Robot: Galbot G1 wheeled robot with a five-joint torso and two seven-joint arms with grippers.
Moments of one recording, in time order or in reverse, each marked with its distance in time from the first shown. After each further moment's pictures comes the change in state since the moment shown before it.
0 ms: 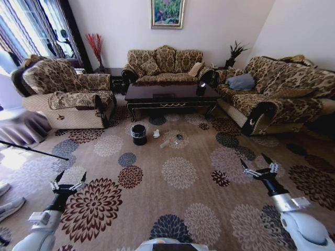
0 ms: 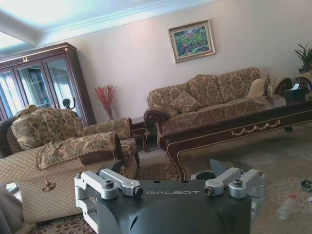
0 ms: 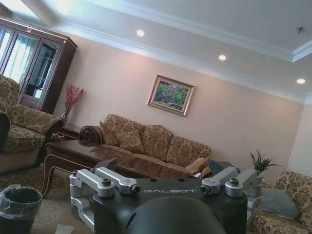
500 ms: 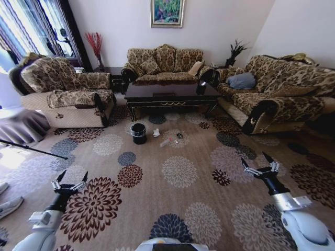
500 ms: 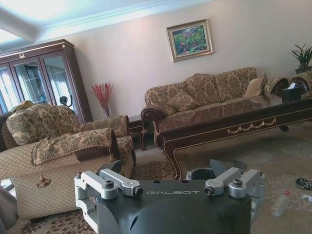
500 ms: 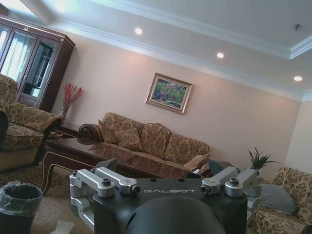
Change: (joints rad) left arm 0.006 -0.008 0.004 -0.012 -0.003 0.006 0.007; right arm -0.020 0.013 0.012 0.016 0.002 -0.001 0.004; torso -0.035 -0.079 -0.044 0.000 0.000
